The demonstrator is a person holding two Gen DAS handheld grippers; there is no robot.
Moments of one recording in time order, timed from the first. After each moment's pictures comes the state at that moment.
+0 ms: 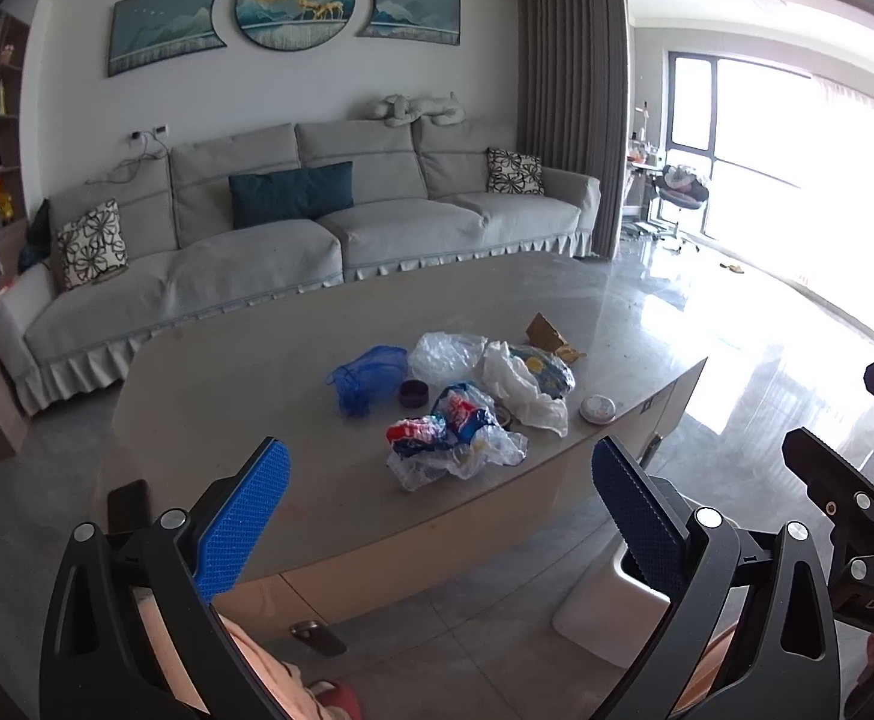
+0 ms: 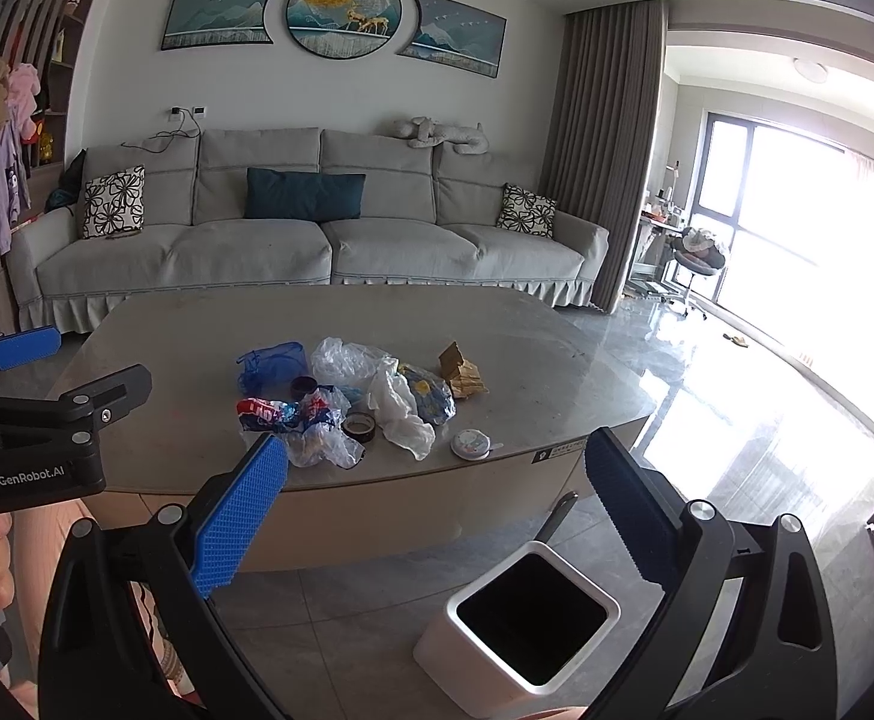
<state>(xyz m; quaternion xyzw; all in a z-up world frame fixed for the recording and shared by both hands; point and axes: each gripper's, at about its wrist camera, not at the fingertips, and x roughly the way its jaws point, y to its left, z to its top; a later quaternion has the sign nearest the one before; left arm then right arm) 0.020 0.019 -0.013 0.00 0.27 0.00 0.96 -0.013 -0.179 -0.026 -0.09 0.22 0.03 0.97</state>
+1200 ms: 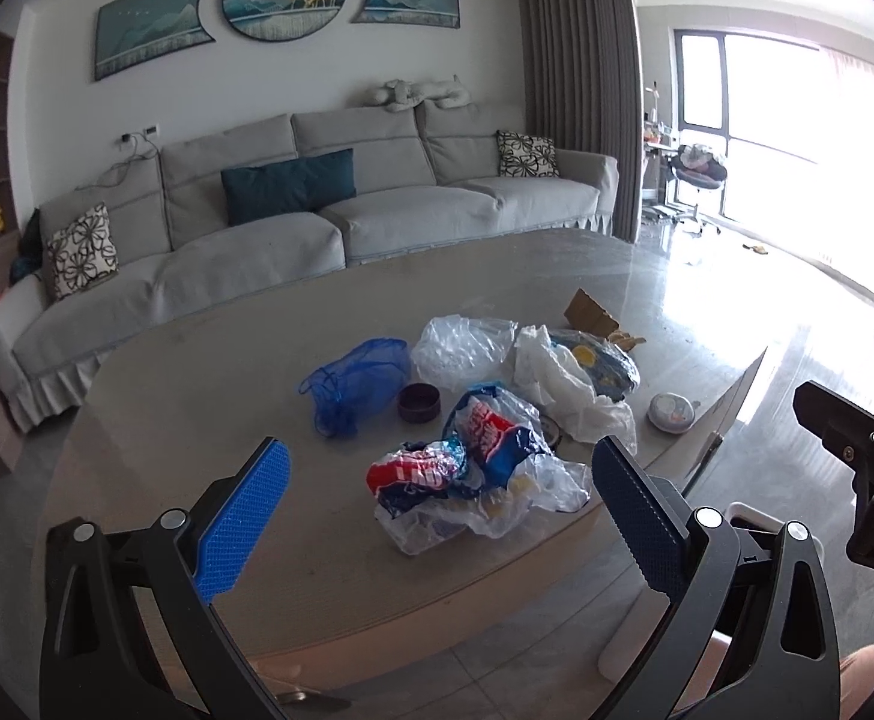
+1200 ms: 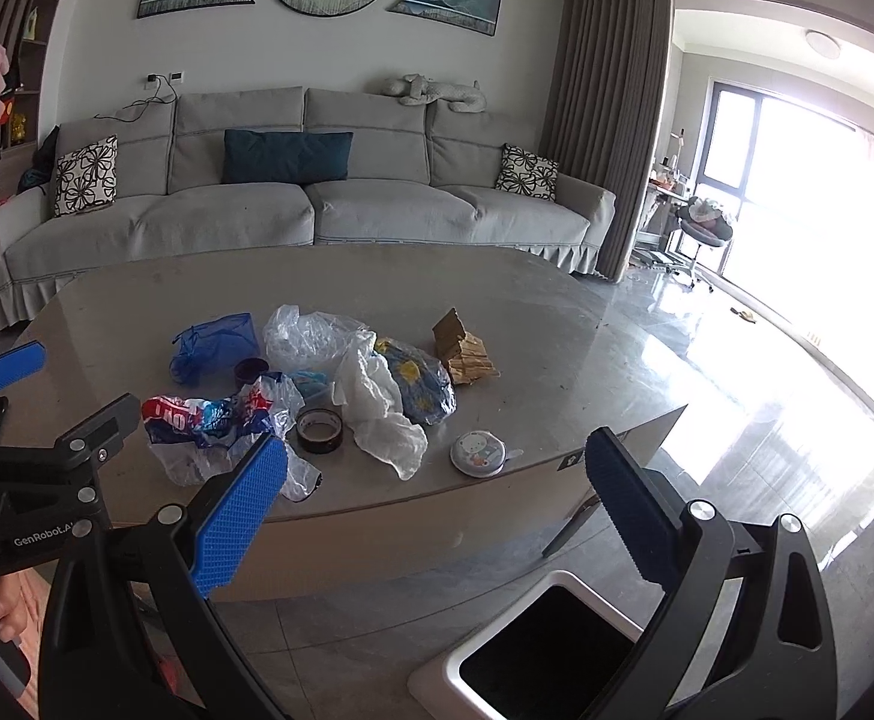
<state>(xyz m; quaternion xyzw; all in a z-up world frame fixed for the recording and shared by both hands) 0.145 0.002 -0.102 0.04 0.27 0.02 0.96 0.115 -0.191 -0.091 -0.08 0.26 0.02 0.96</state>
